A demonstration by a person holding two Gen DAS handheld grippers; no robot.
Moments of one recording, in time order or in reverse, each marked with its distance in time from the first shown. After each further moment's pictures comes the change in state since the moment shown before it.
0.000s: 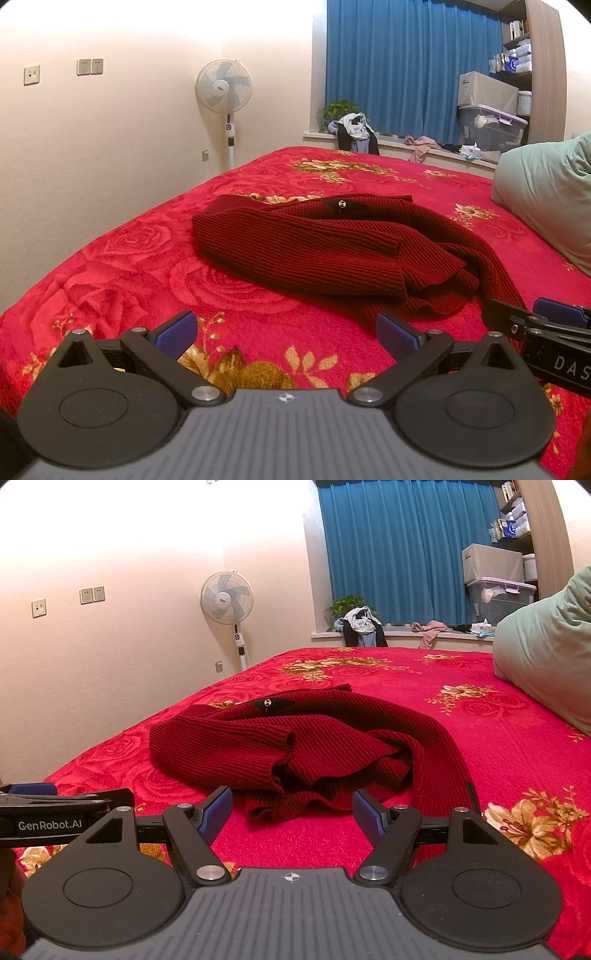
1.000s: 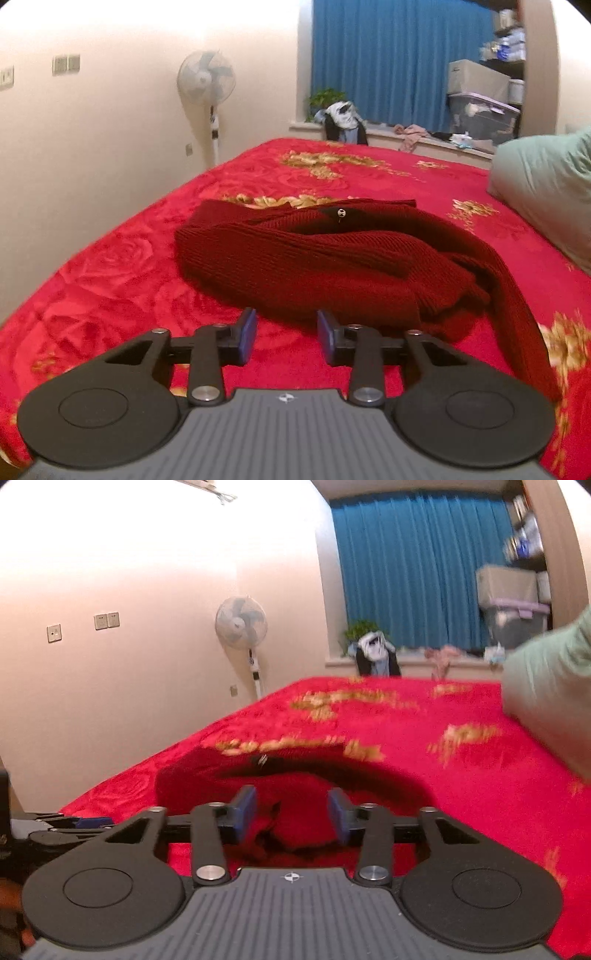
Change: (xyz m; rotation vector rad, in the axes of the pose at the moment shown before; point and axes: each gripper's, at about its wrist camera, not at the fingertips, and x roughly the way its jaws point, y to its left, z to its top) left arm 0.062 0.007 0.048 0.020 0.059 -0.045; right arm -0.023 -0.053 0.079 -0.044 -0.074 0.058
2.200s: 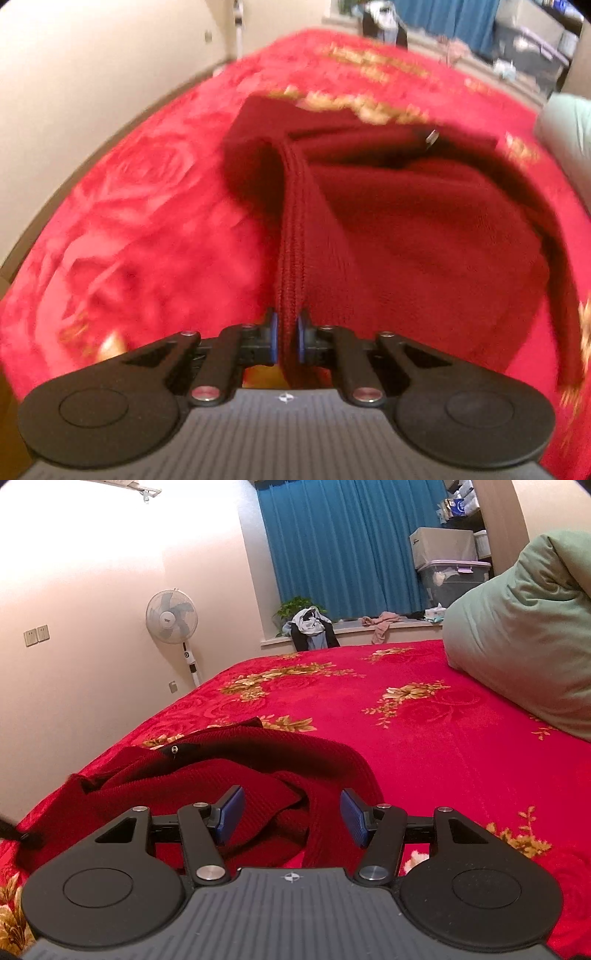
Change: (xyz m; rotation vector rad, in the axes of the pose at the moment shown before) left arm 0.070 0.115 0.033 -0.032 0.428 0.014; right arm 0.057 -0.071 -0.031 0.165 0.070 -0.156
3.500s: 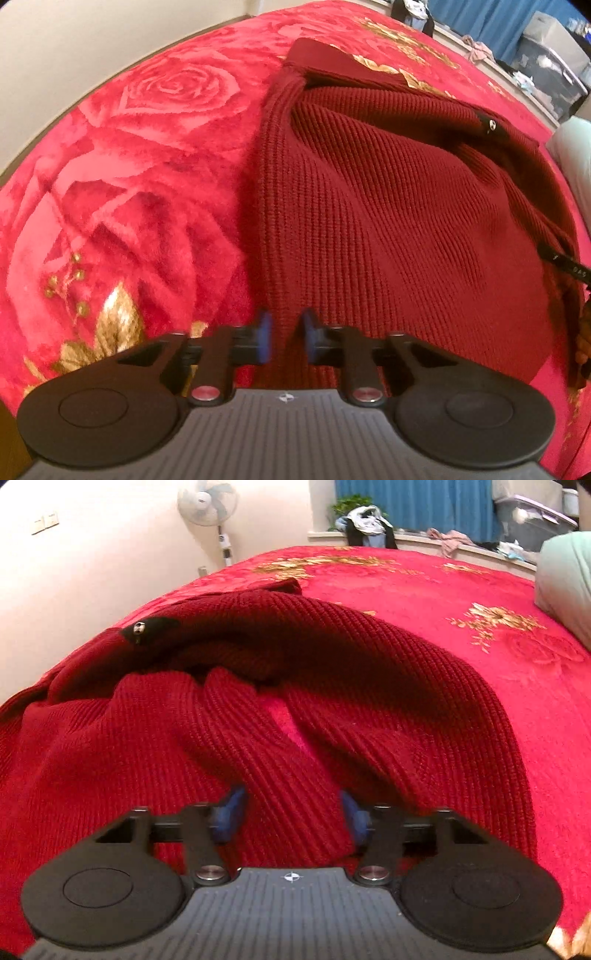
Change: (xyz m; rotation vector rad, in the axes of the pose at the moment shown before) left arm 0.057 0.064 -0.020 -0.132 0.073 -0.084; right arm 0.212 0.025 -0.026 -0.171 0.340 0.113
